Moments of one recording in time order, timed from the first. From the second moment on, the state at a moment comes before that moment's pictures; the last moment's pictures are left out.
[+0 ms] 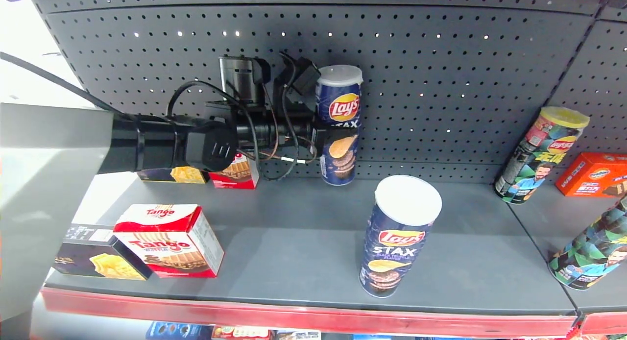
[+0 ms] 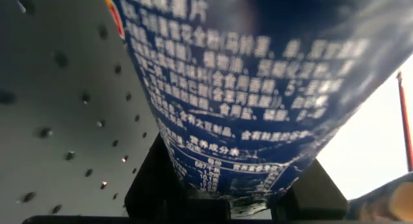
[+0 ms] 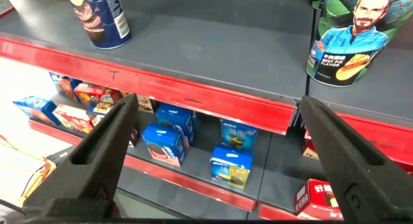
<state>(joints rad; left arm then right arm) -0.43 2.16 -1.76 -0.28 -0.70 0.20 0.34 0.00 0.00 0.00 -0.02 0.00</state>
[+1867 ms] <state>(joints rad) -0.49 2.25 -1.72 -0.29 -0.69 0.25 0.34 0.00 0.00 0.00 -0.02 0.00</state>
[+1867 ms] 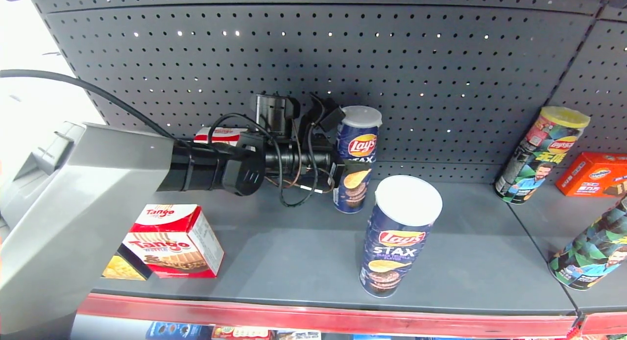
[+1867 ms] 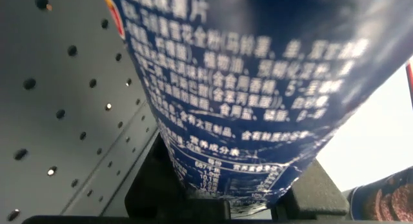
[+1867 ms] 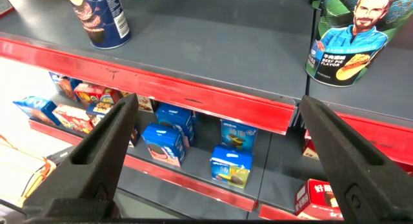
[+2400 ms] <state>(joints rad) -0.50 2.23 -1.65 -0.36 -0.69 0.25 0.34 0.00 0.00 0.00 -0.02 0.00</state>
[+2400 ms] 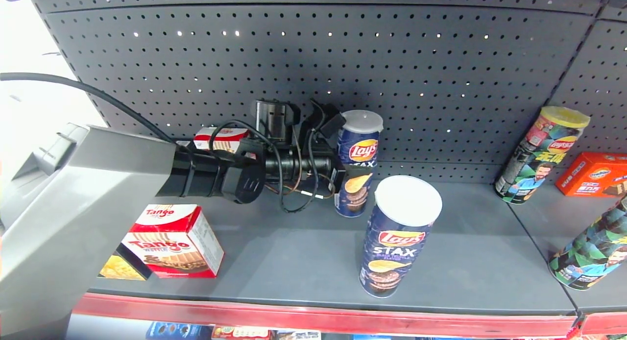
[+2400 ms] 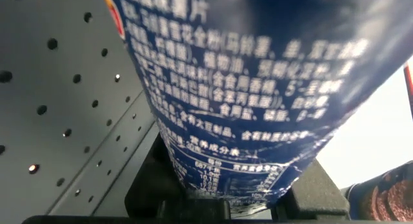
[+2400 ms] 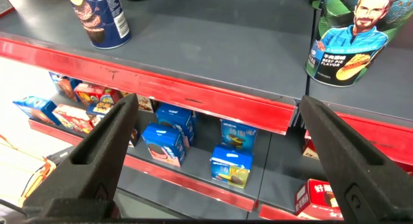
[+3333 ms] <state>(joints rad) -0.49 2.07 -1.44 -0.41 -0.67 0.25 0.33 0.00 0.00 0.00 -0.02 0.00</state>
